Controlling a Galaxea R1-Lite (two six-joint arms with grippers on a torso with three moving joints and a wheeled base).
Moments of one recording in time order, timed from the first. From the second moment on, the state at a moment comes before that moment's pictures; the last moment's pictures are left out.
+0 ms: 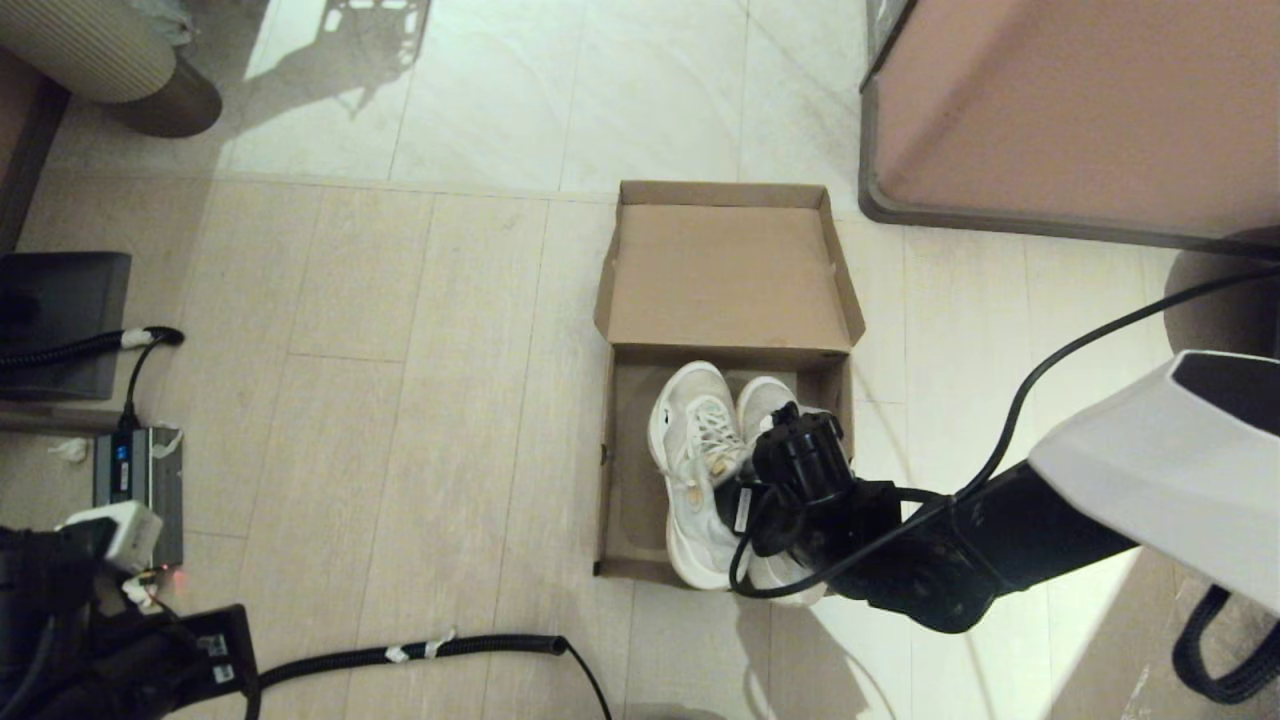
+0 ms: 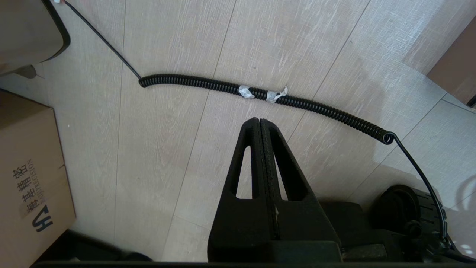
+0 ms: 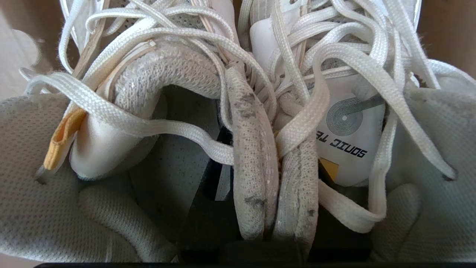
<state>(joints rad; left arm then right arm) -0.06 1.28 -0.26 -0.42 0.32 -0.19 0.66 2.13 -1.02 -0.53 -0.43 0.56</state>
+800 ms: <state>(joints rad) -0.06 1.27 -0.24 -0.42 0.32 -0.19 0.64 2.30 -1.04 -0.71 -0.48 0.51</state>
